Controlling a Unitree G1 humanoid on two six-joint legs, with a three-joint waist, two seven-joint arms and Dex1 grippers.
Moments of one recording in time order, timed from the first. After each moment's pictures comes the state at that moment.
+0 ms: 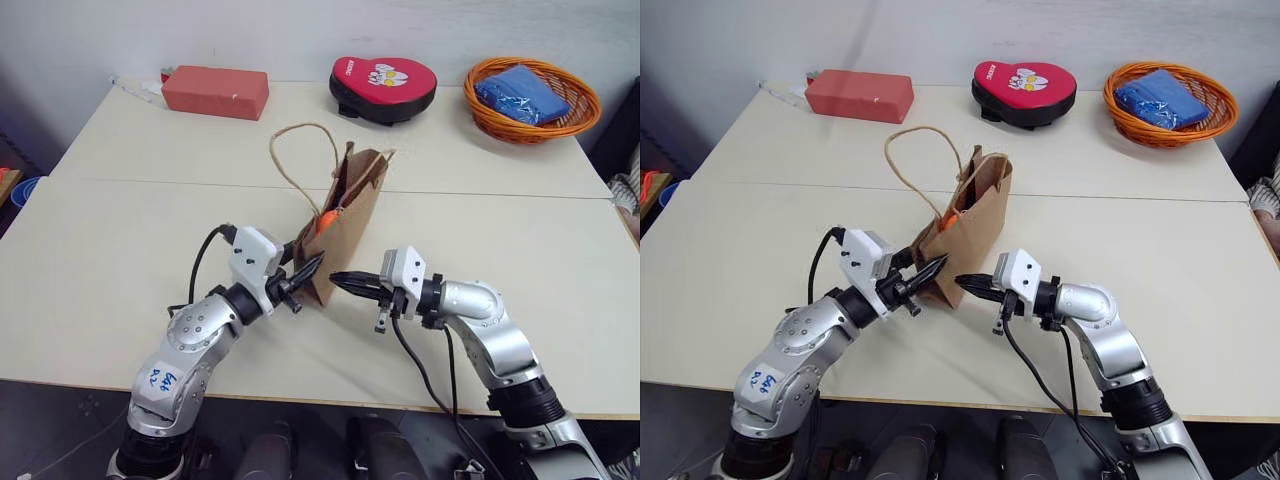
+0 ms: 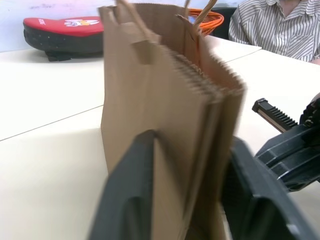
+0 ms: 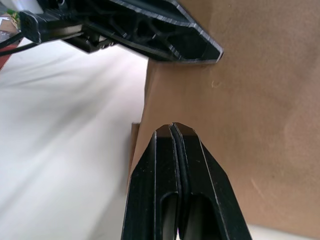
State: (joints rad) left arm -0.19 0.32 -0.07 -0.57 -0.36 0.56 -0.32; right arm -0.34 -0.43 0.19 -0.12 0.25 0.09 0.96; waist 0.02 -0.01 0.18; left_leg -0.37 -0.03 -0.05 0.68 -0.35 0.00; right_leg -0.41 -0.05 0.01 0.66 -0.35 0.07
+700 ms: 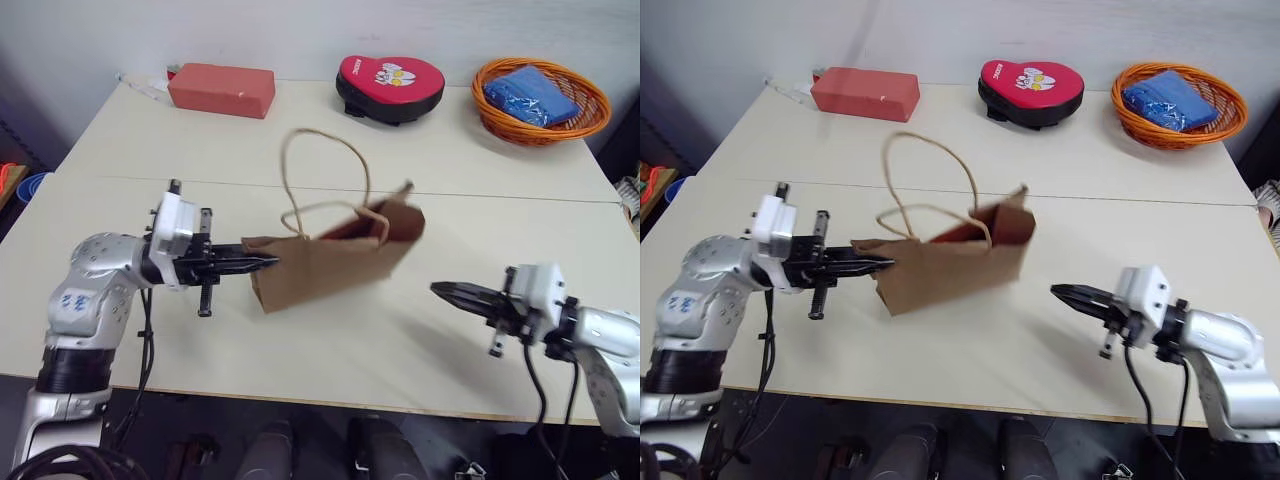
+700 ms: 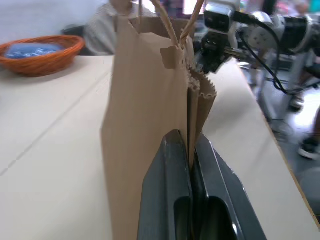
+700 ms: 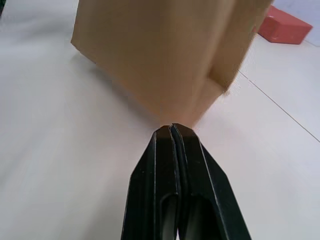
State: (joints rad) left arm -0.62 0.68 0.00 0.17 -0.55 0.25 -1.42; right arm 0.10 -0.77 -0.32 -0.25 0.50 0.00 1.17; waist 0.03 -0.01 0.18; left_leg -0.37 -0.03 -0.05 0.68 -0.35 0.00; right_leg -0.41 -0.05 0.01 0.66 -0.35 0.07
